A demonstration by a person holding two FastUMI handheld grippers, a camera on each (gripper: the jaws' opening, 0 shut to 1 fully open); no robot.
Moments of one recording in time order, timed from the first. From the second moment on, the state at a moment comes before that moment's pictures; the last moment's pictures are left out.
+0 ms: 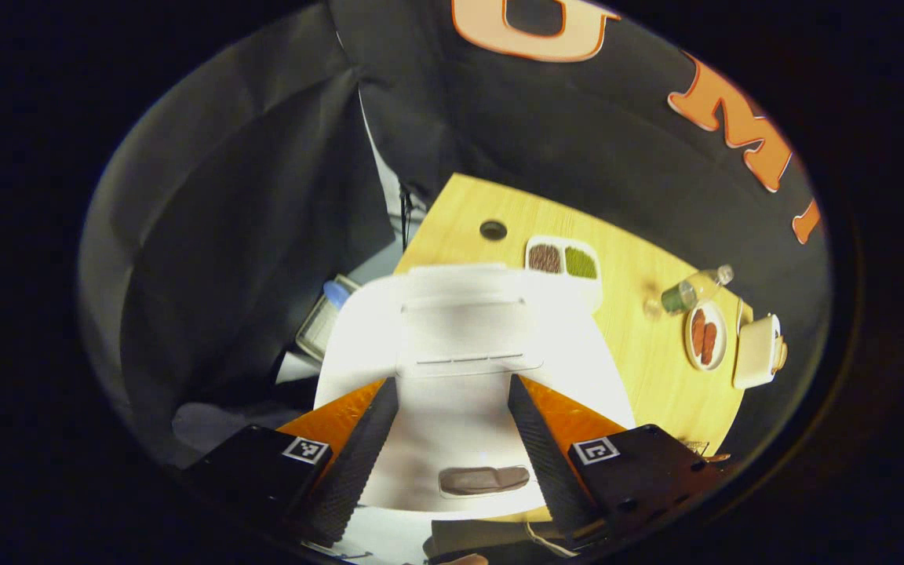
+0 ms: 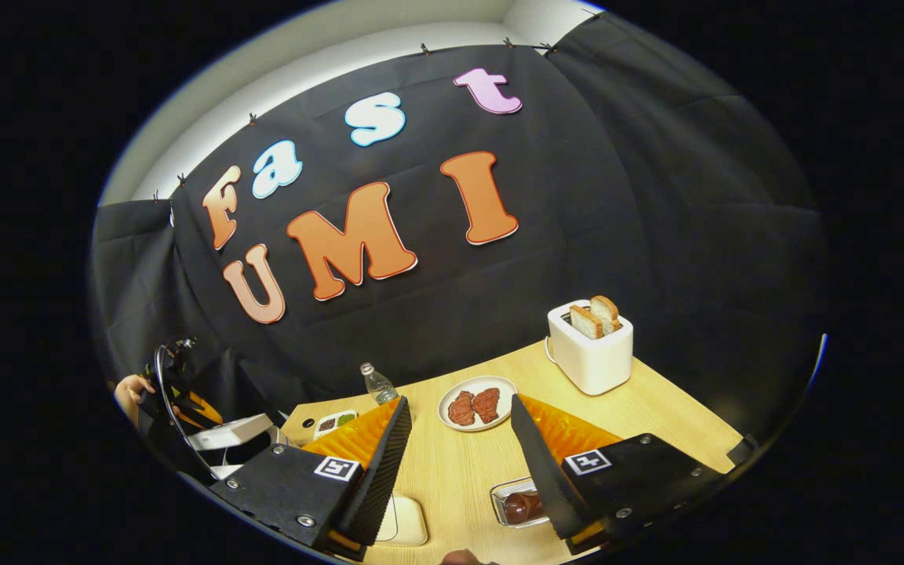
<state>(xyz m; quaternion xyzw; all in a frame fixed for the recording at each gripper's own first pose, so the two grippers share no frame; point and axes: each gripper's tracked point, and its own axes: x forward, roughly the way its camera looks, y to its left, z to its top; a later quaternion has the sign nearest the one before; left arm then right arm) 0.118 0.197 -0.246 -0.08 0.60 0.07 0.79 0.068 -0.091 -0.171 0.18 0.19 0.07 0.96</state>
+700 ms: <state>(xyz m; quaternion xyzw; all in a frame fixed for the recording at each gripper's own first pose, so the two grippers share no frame) 0.103 0.168 -0.254 -0.11 0.51 0.06 0.85 -0.034 0.012 -0.057 0.08 0.18 0.13 0.97</state>
